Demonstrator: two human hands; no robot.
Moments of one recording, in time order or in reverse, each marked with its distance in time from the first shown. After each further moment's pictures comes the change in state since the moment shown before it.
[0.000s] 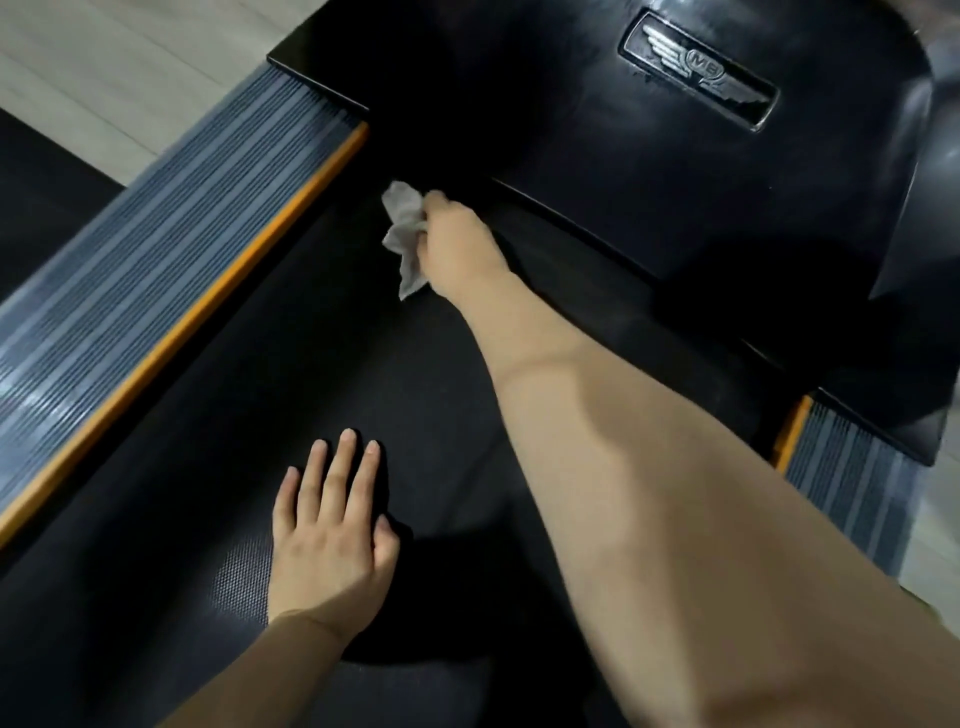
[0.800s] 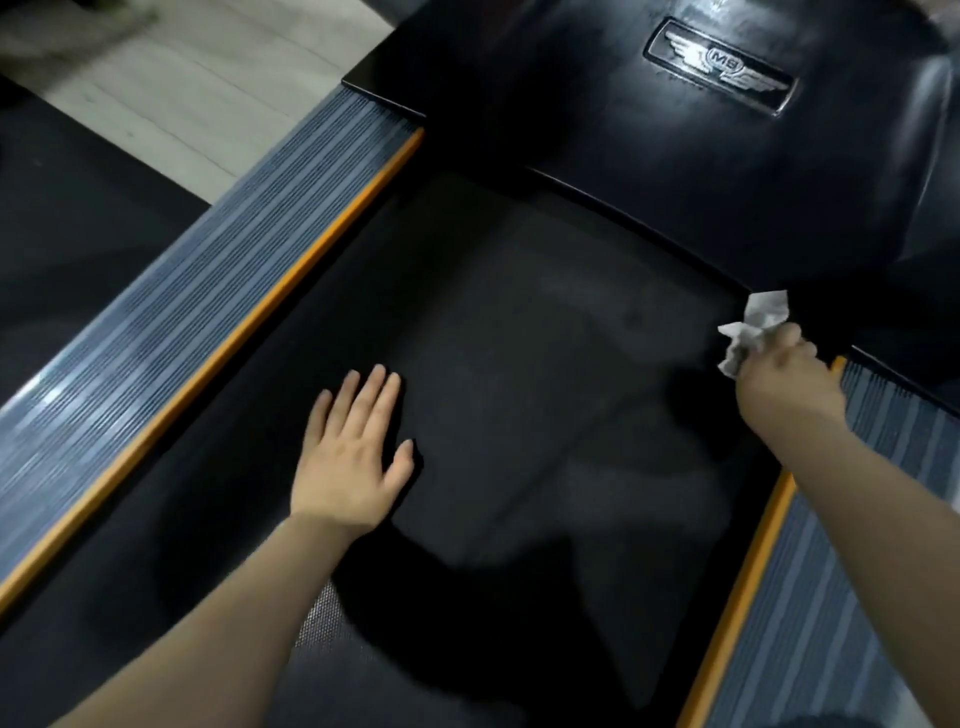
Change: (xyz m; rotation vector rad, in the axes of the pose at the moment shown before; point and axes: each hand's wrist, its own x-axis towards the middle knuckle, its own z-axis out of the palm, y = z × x) left_hand 0.014 -0.044 -0.019 0.007 -0.015 0.096; right_hand -0.254 0.157 -0.177 0.050 0.004 0.782
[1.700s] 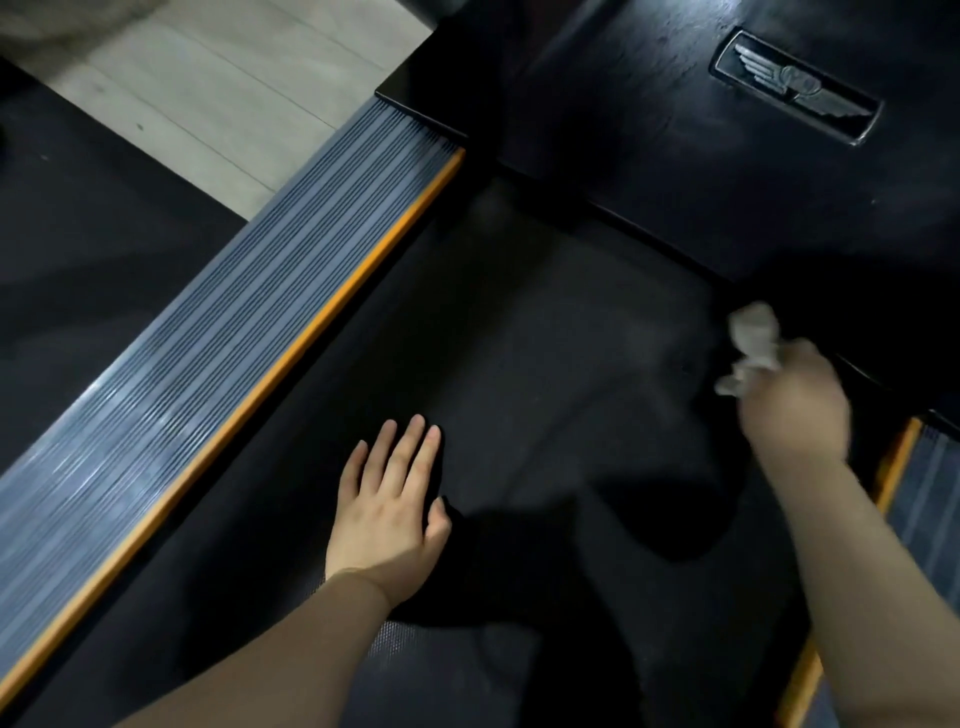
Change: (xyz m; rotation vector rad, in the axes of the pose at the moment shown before) left_hand 0.005 -0.004 0.003 0.027 -0.083 0.008; right_hand -0.014 -0.080 0.011 -0.080 0.151 -0.136
